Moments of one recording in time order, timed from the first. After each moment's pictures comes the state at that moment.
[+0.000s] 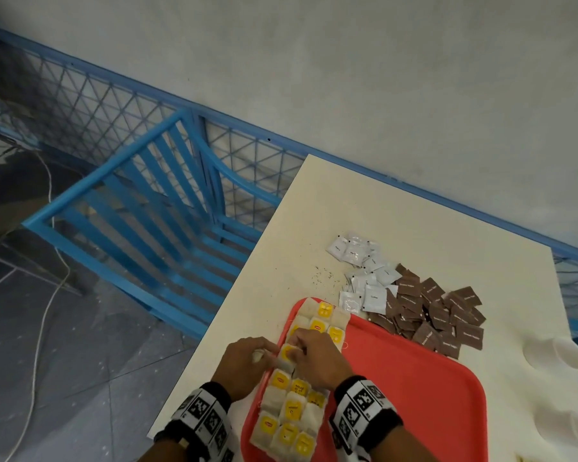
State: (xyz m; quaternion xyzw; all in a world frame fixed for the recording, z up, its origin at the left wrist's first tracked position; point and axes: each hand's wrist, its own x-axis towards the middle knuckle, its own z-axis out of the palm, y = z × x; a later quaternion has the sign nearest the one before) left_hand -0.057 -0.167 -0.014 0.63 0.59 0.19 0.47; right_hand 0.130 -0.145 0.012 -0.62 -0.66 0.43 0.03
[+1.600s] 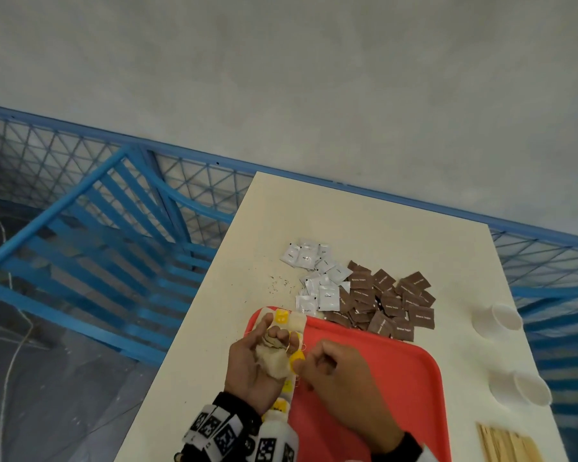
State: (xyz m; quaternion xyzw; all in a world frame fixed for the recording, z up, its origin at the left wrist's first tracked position) left_hand 0.065 -0.161 0.081 -0.10 0.31 0.48 0.82; right_hand 0.205 -0.214 0.131 -0.64 -0.51 0.47 0.32
